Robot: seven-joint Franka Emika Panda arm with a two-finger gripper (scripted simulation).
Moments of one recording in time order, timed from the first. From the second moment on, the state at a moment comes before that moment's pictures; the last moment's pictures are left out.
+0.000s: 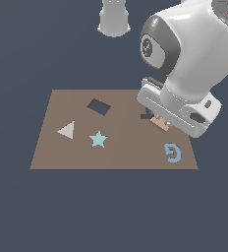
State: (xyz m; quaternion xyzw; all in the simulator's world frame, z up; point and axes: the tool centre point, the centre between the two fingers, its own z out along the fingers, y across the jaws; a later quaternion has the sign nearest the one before) arm 0.001 0.157 0.038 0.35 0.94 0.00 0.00
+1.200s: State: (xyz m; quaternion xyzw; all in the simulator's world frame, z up) arm -0.044 0.127 0.040 0.03 1.00 0.00 0.00
